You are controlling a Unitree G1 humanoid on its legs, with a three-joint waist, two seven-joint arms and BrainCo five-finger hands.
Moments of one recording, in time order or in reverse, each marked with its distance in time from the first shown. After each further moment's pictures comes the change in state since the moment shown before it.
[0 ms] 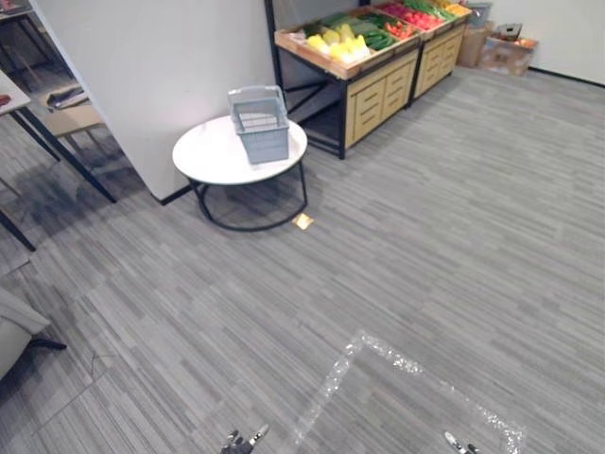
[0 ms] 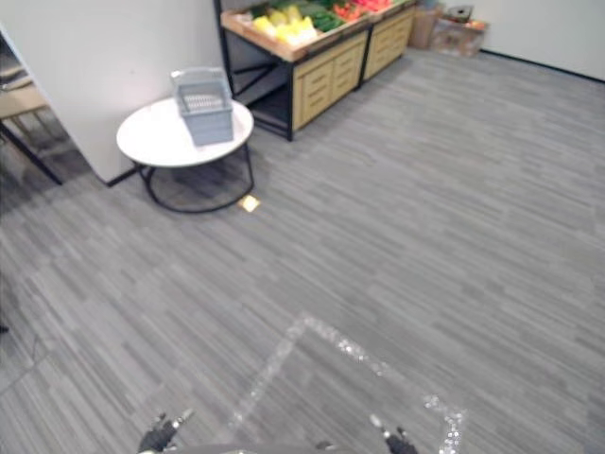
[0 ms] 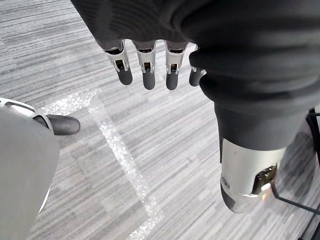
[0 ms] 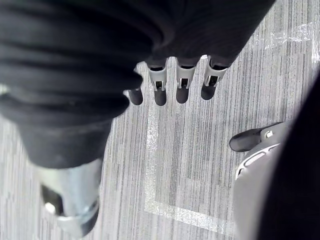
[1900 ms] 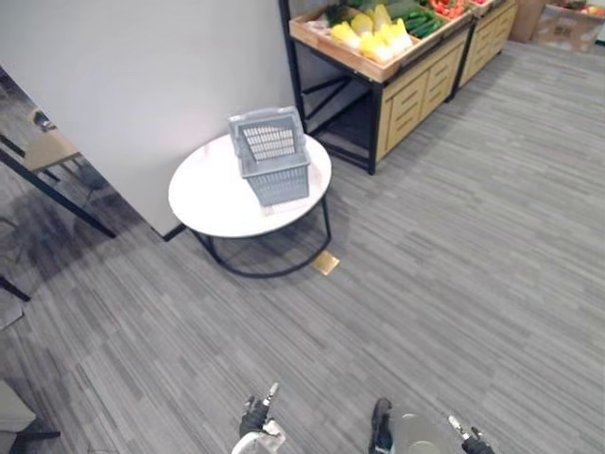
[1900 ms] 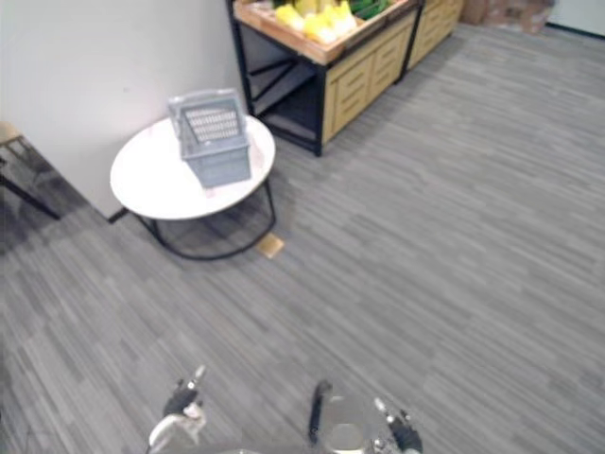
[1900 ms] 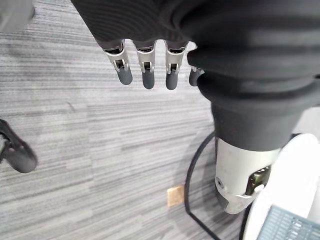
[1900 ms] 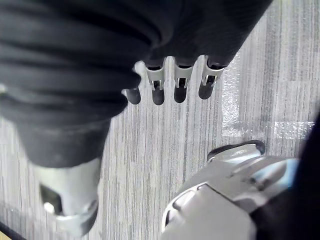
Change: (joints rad) left arm -0.102 -0.139 0.097 -0.105 -0.196 -0.010 0.037; right arm 0.025 -0.001 -0.001 -0.113 0.088 -0.009 -0.002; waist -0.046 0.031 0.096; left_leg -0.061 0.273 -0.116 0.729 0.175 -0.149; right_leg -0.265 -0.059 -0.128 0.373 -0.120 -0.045
